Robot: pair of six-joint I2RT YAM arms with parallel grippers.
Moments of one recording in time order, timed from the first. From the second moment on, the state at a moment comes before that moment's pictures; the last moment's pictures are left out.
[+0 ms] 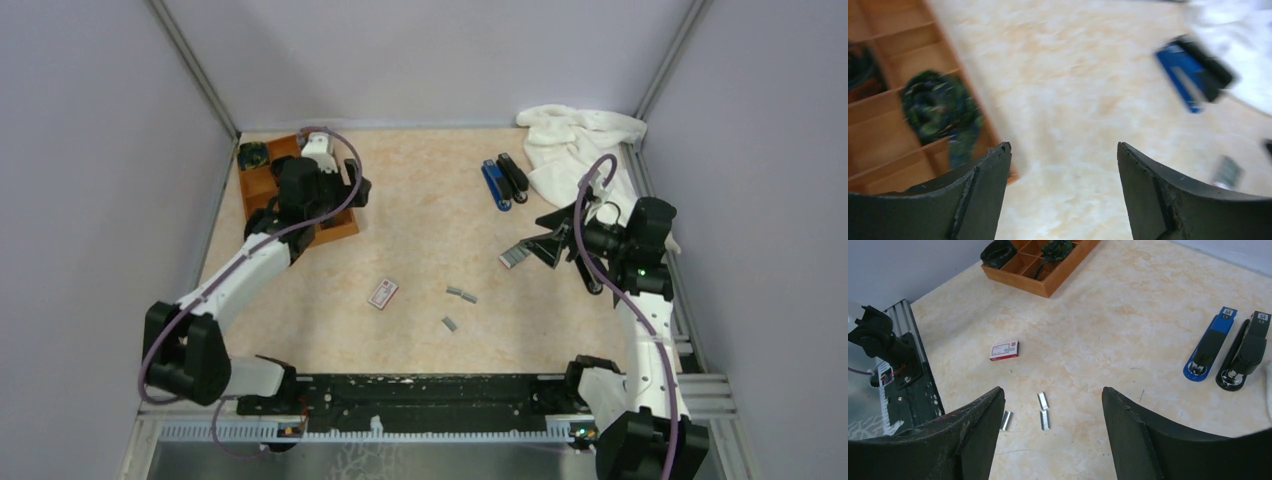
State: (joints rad) left arm -0.34 1.41 1.00 -0.01 -0.12 -0.25; right arm -0.21 0.87 0.73 -0.19 -1.20 -0.09
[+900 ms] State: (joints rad) left arm -0.74 1.00 0.94 0.23 0.29 -0.82; right arm -0.21 1.11 0.84 -0.48 -0.93 -0.35
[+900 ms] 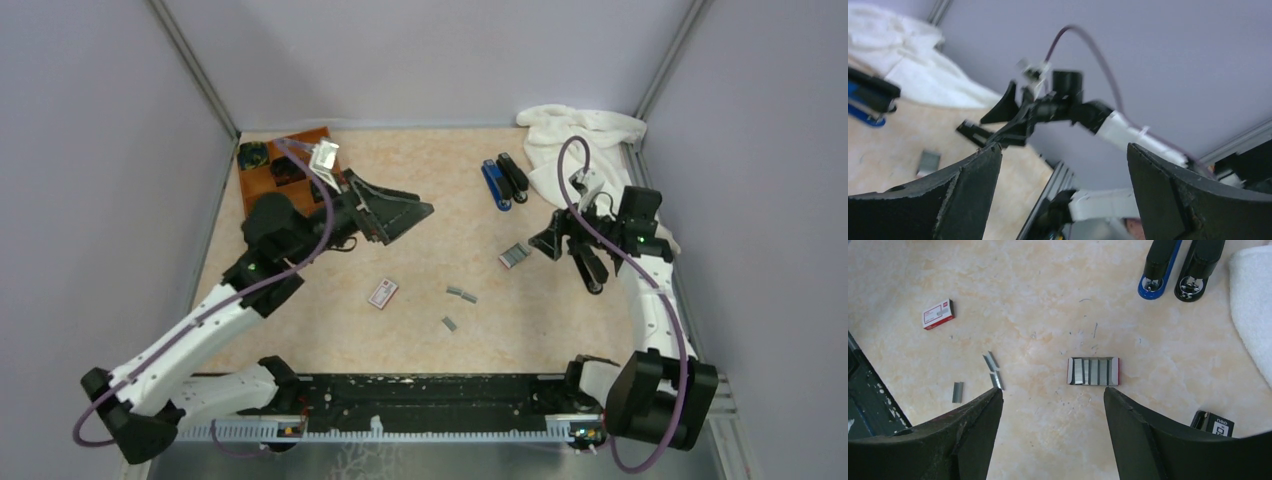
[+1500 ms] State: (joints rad) left arm -0.82 0.79 1.18 -0.12 0.00 -0.76; right arm -0.14 1.51 1.04 -0.52 -0.75 -0.38
